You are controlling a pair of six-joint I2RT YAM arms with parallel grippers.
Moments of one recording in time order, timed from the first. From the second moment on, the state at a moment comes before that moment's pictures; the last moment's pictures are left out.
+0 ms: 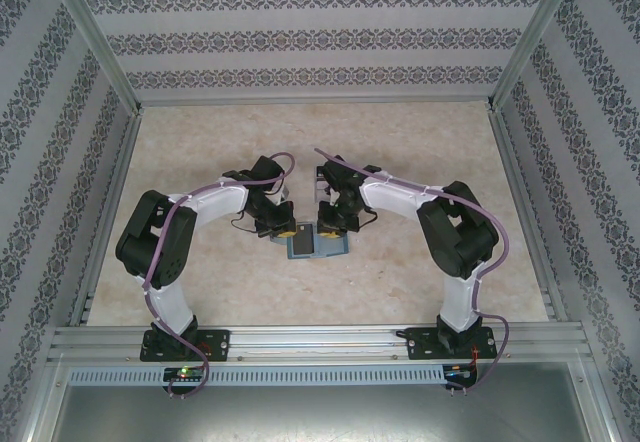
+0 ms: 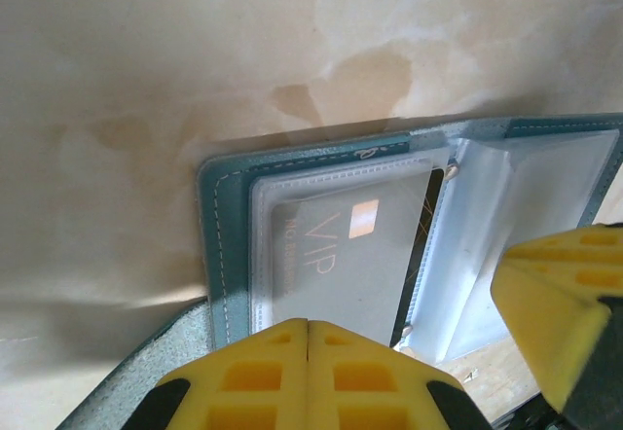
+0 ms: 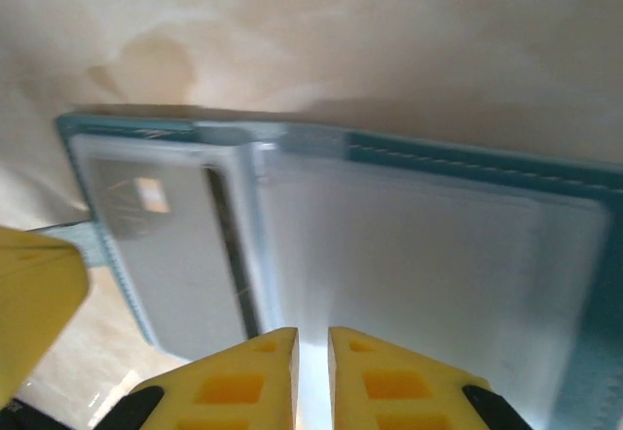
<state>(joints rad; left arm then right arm) -0.44 1.80 1.10 -0.62 0.48 -0.64 0.63 1.91 1.26 -0.70 -0.39 0.73</state>
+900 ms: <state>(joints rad) -0.52 1.86 1.14 -0.61 0.49 -0.67 0.63 1.86 1.24 -0.70 -0.35 0.72</state>
